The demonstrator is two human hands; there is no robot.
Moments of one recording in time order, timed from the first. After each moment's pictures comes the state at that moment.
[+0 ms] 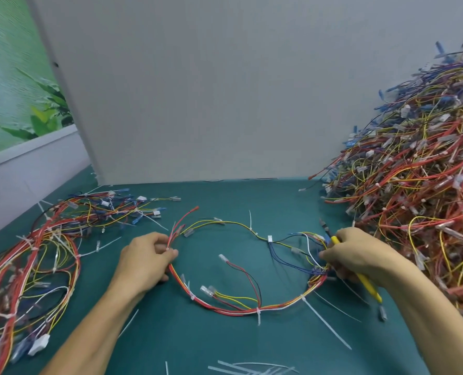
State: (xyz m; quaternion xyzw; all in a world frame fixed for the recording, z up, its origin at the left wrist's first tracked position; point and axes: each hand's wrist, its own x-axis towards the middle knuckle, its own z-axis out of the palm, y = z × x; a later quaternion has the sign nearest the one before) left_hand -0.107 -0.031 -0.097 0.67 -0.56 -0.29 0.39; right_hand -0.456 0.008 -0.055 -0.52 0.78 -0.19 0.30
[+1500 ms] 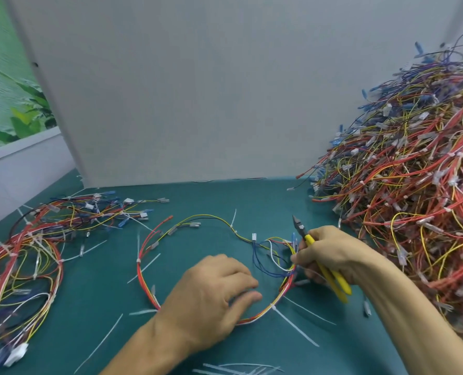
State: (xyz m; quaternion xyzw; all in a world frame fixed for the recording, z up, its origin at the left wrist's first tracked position) left_hand -0.198 0.042 -0.075 0.28 -0.90 -0.04 0.32; right_hand -0.440 0.013 -0.054 -0.47 0.69 -0.29 0.46
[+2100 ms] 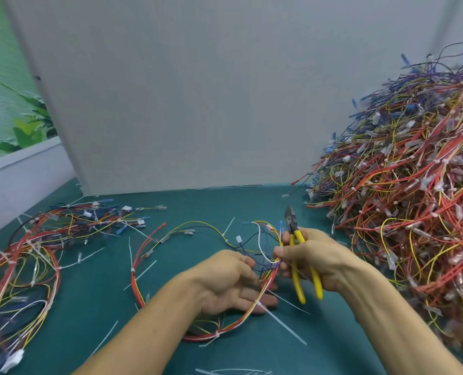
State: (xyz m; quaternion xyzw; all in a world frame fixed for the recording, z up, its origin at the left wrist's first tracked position) left_hand -0.245 0.005 -0.058 0.43 -0.45 -0.76 0.18; right_hand -0.425 0.018 -0.049 -0.39 0.55 -0.43 0.60
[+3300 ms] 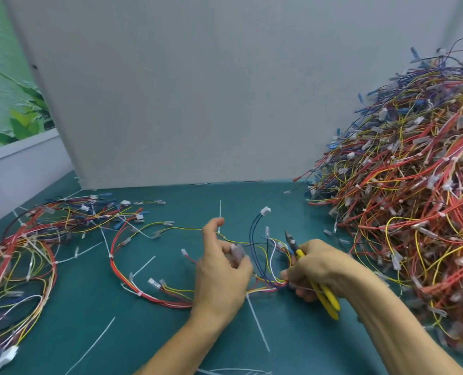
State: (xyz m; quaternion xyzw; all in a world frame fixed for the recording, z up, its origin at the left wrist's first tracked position) left_hand -0.253 0.020 -0.095 0.52 -0.62 -0.29 0.51; right_hand -0.431 0.015 -0.065 -0.48 0.72 -0.22 0.44
